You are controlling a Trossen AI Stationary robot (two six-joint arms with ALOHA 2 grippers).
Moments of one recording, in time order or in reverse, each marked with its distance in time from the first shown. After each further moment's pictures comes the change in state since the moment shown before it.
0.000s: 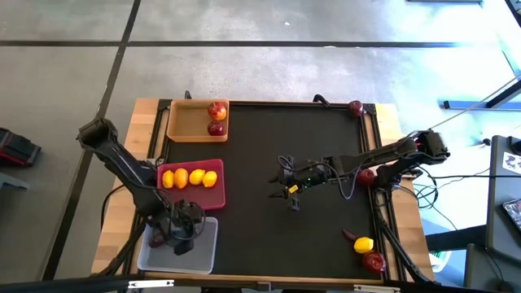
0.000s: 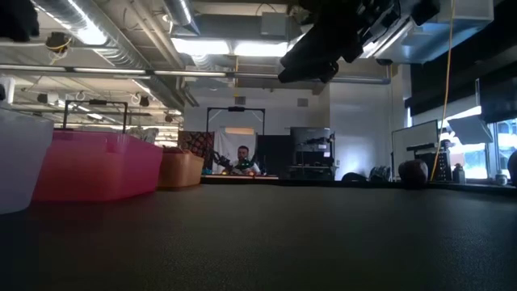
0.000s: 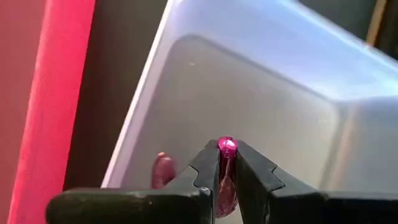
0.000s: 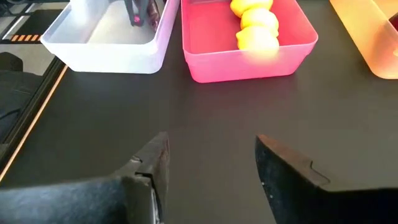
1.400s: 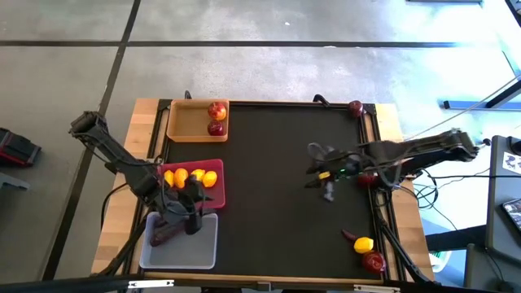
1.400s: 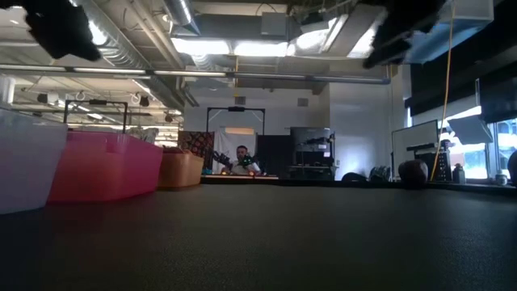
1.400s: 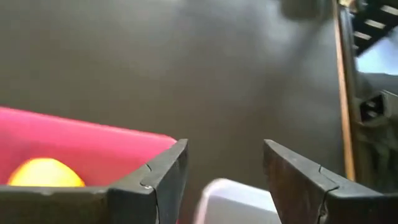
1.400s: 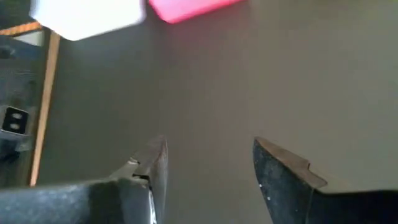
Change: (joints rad) left arm 0.151 -0.213 0.060 -0.003 -0.360 0.338; right arm 0.006 -0.374 0.000 -0.596 0.040 0.250
